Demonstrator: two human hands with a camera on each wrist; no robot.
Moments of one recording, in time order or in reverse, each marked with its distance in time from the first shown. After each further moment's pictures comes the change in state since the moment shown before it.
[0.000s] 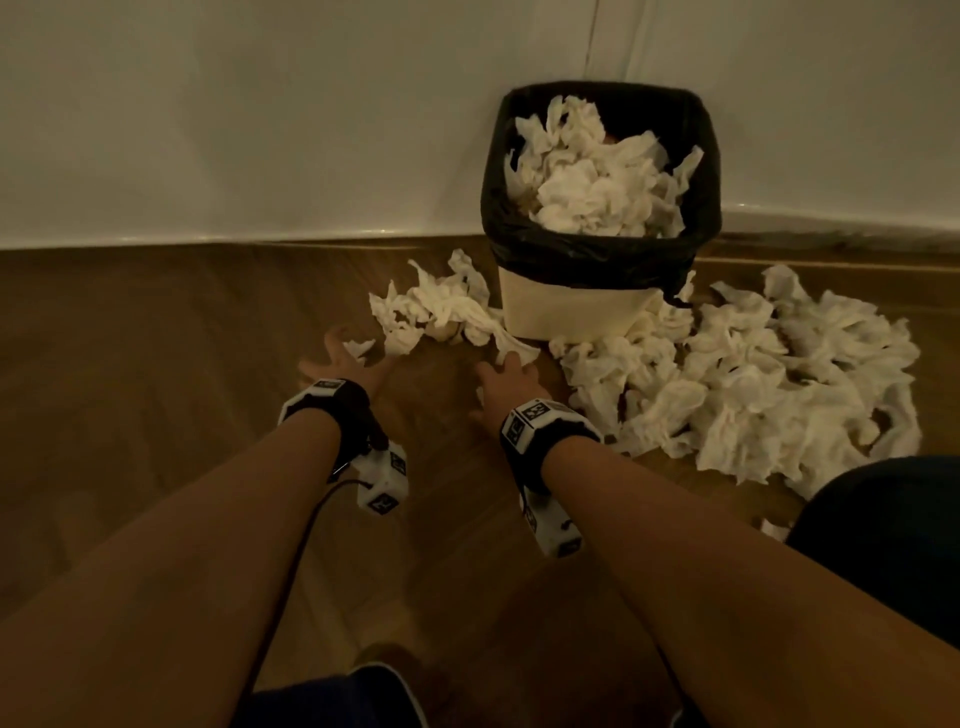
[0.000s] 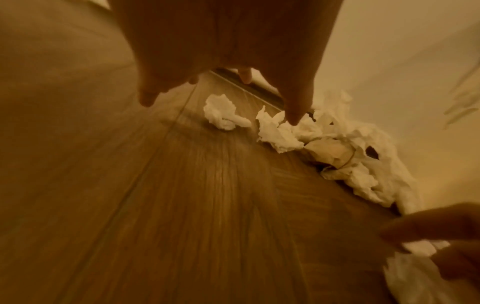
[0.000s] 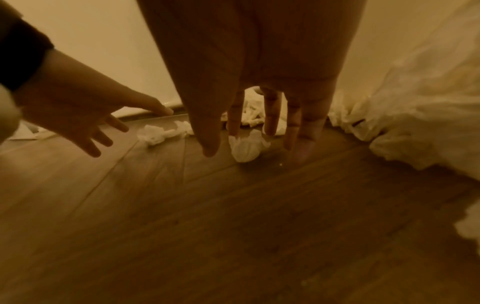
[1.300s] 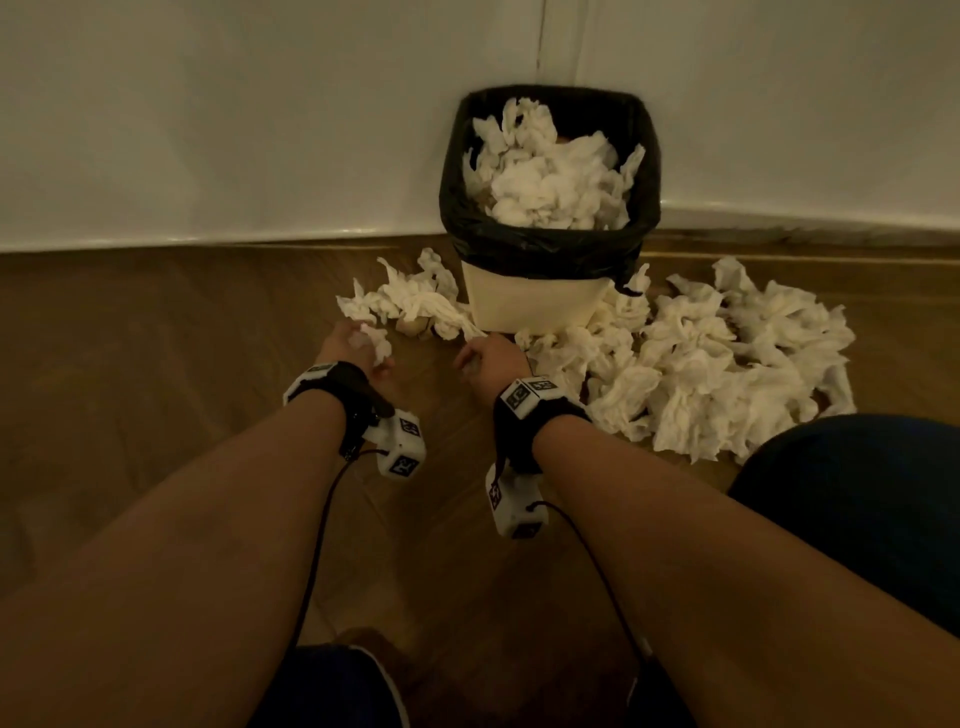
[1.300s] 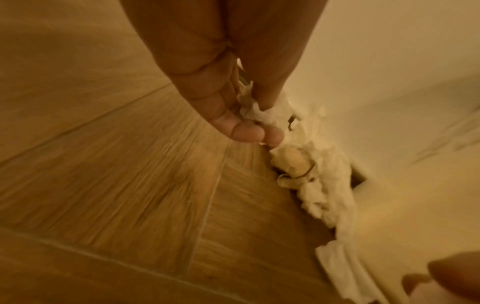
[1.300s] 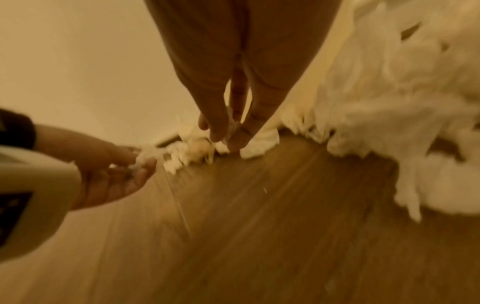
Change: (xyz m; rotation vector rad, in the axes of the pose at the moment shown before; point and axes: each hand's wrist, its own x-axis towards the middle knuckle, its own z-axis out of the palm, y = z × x) left_hand -0.012 0.027 0.016 -0.463 -0.112 0.136; right_hand -0.023 0.012 -0.029 0.359 0.223 -0.080
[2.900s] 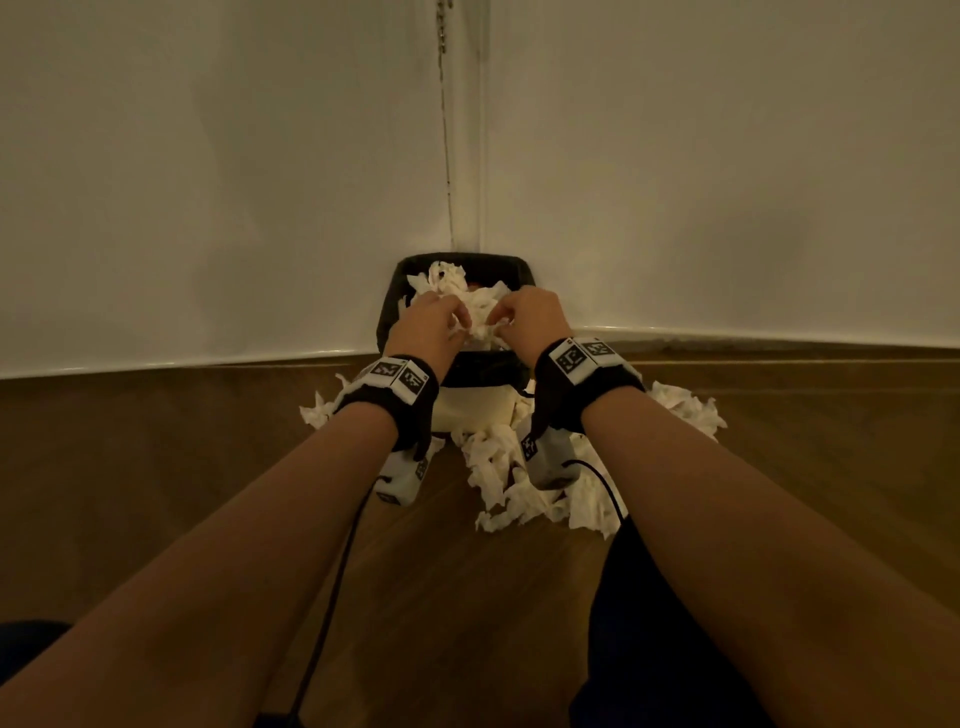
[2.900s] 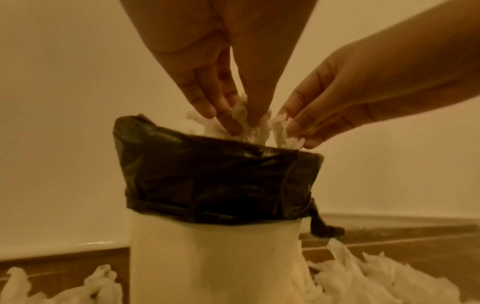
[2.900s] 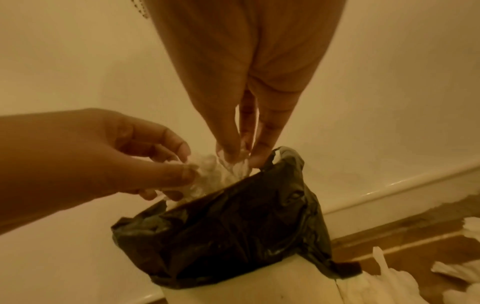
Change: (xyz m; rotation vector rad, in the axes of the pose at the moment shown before) left_hand -0.129 0.195 0.057 0.575 0.065 0.908; right_hand -0.051 -0.026 -0.208 -0.198 0.343 -0.071
